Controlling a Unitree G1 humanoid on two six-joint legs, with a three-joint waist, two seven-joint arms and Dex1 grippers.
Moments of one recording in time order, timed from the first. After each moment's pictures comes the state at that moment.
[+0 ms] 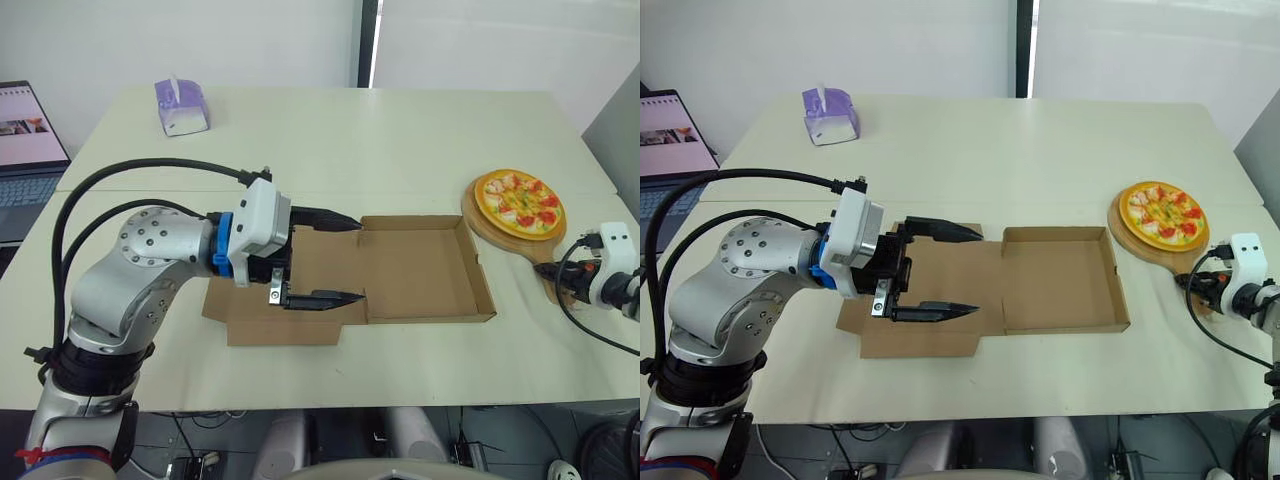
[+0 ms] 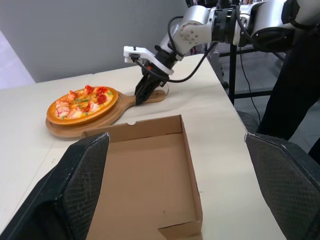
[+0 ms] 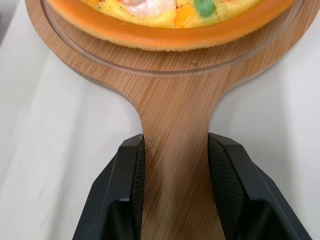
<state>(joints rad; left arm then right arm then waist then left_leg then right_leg) -0.51 0.73 -0.07 -0.46 -0.64 0.51 -1.12 -0.32 -0.82 -0.33 0.36 0.30 0.73 0.74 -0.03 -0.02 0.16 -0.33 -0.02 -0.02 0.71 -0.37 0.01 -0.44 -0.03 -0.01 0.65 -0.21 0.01</state>
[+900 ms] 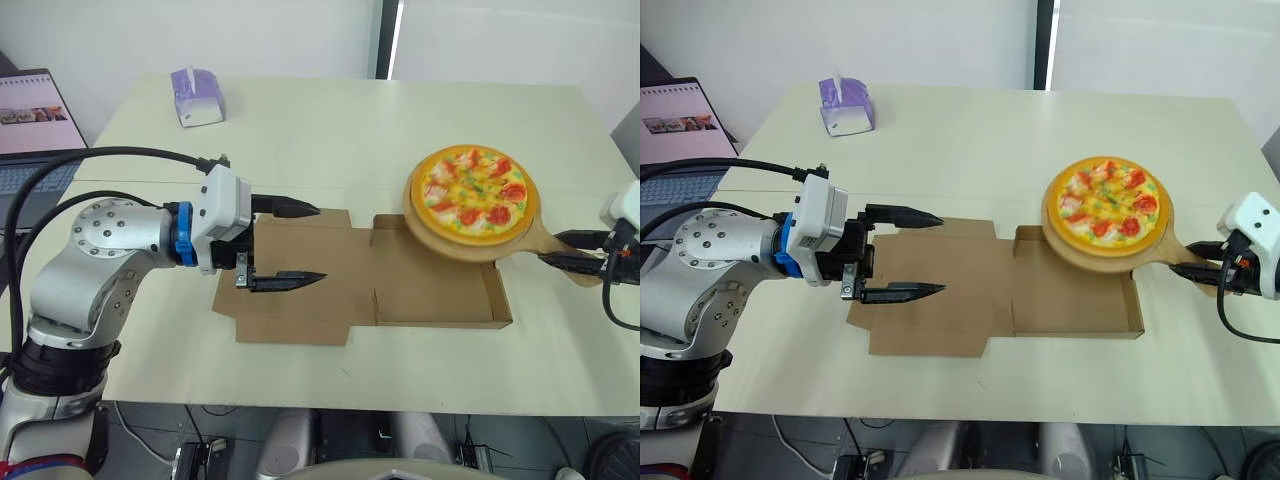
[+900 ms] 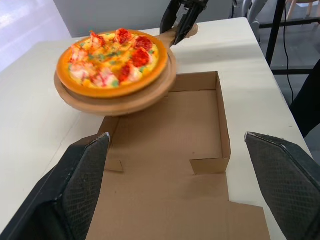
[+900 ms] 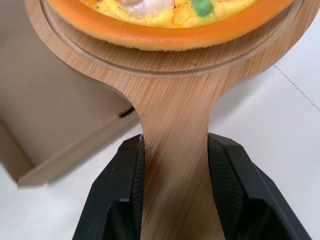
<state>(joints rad) -0.47 0.84 0.01 -0.38 -0.61 0.48 -1.17 -0.13 -1.18 -0.29 -0.10 0.32 0.51 1.17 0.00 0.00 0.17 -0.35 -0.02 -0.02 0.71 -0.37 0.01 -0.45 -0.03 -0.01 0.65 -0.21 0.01</state>
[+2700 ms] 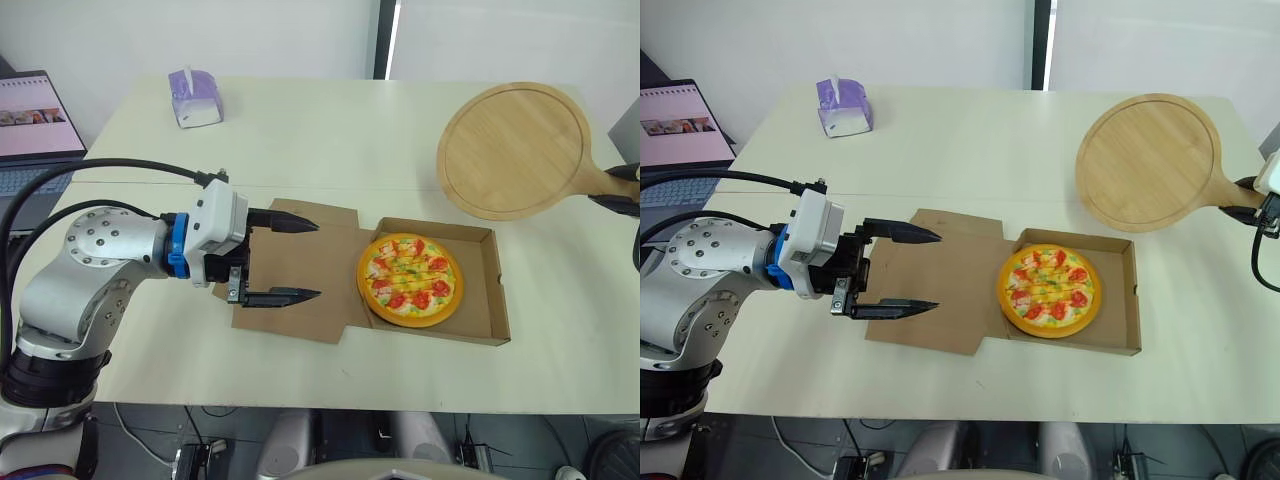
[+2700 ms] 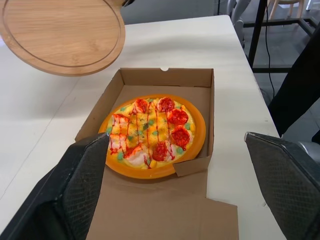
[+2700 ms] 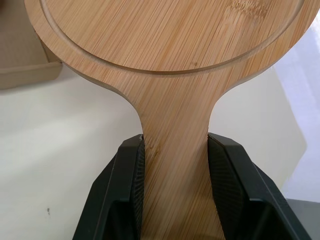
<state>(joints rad) -0.41 0.87 0.03 -0.42 -0.64 0.49 -1.21 -0.42 -1.22 -0.22 0.37 0.10 0.03 1.15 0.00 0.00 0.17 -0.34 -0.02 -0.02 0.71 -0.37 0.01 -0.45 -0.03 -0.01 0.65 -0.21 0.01</state>
